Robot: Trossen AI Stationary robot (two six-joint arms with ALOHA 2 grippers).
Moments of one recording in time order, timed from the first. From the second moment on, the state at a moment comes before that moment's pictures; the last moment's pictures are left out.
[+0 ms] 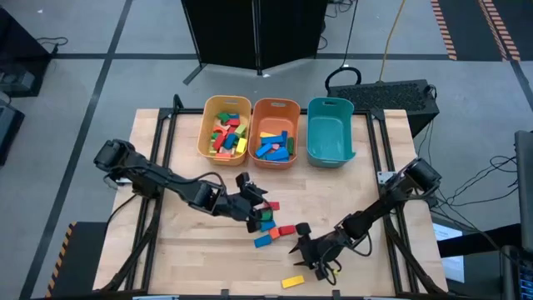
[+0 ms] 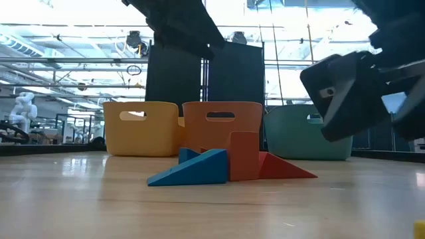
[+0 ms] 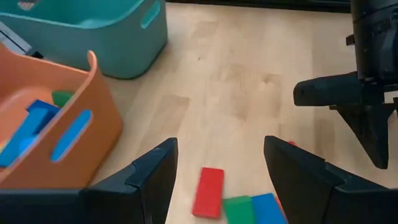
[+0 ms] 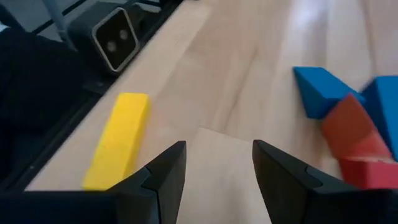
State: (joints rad) left arm -0.34 1.62 1.11 -0.17 -0.50 -0.32; right arm 0.65 1.83 0.76 0.48 0.21 0.21
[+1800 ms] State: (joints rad) left arm -0.41 1.62 1.08 -0.17 -0.53 -0.39; right arm 0.69 1.76 0.87 0.15 0.44 0.29
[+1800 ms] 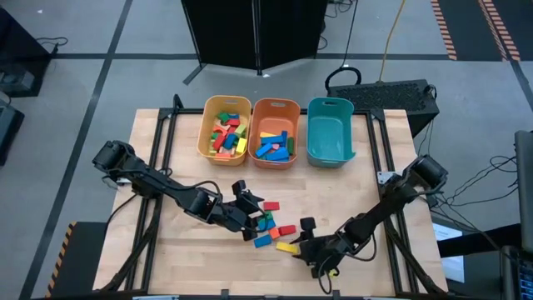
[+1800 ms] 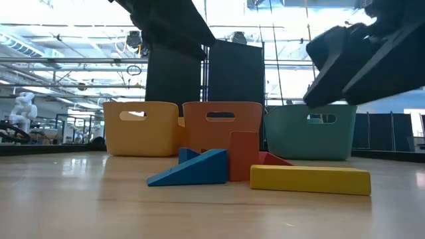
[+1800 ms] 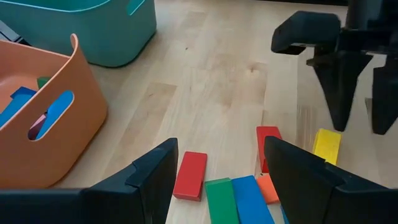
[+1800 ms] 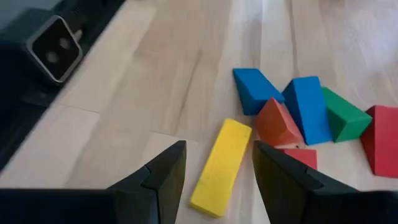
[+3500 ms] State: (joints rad) left arm -0.47 1.77 1.08 -0.04 -0.47 -0.14; right arm 0.69 1.87 0.88 0.20 0.71 0.47
